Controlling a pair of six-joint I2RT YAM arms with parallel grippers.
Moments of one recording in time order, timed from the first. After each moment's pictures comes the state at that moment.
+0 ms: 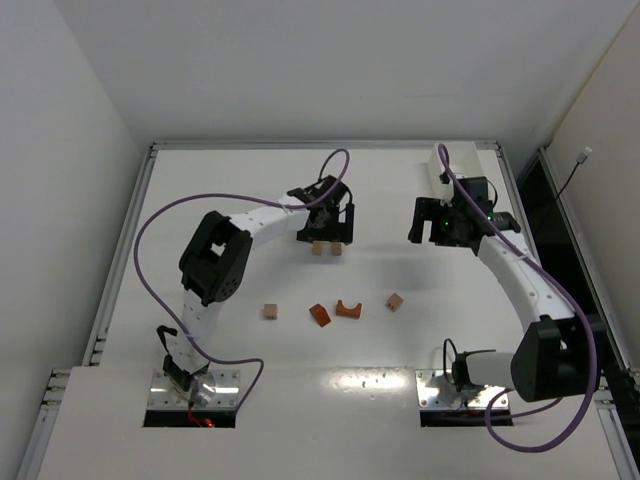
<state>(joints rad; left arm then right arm) -0.66 2.12 1.63 -0.56 -0.12 -0.55 0.09 1.30 0.97 -0.56 -0.11 0.19</state>
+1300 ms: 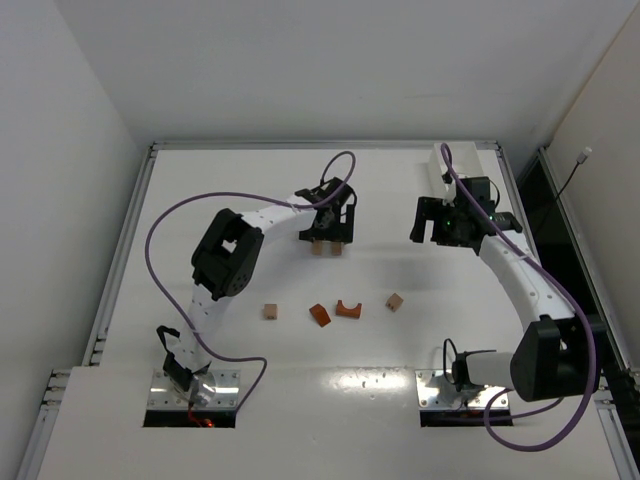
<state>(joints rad) -0.67 2.22 1.71 -0.57 -0.19 -0.55 0.07 1.30 0.97 -0.56 -0.11 0.19</state>
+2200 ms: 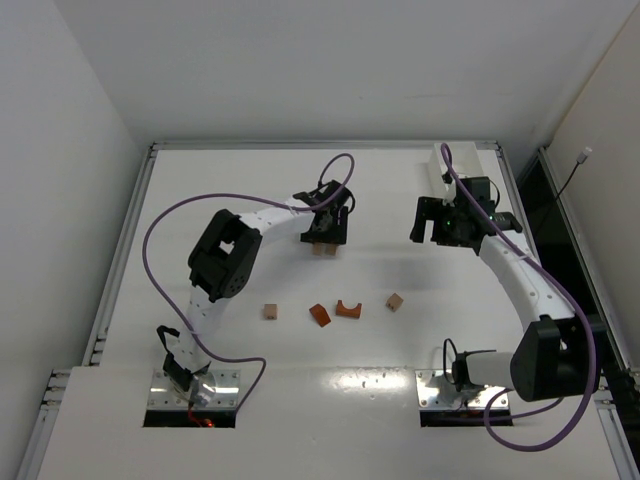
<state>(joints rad) -0.67 2.19 1.65 -0.54 -0.21 -0.55 0.07 1.30 0.97 -0.55 -0.11 0.19</state>
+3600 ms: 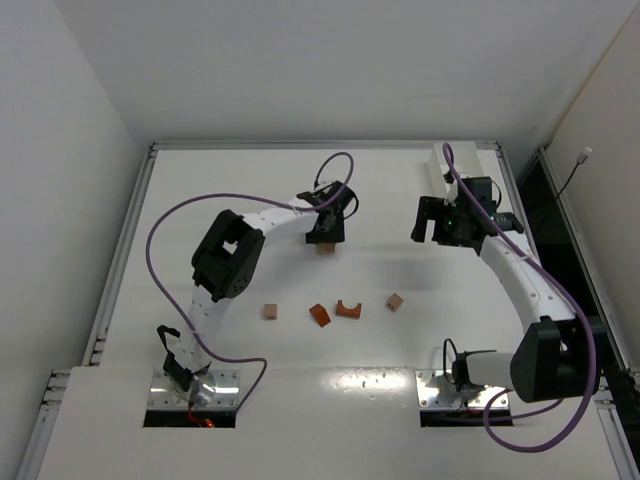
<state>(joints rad) -0.68 2.21 1.69 -0.58 -0.29 -0.67 0.07 1.29 0.97 -0.56 -0.11 0.19</state>
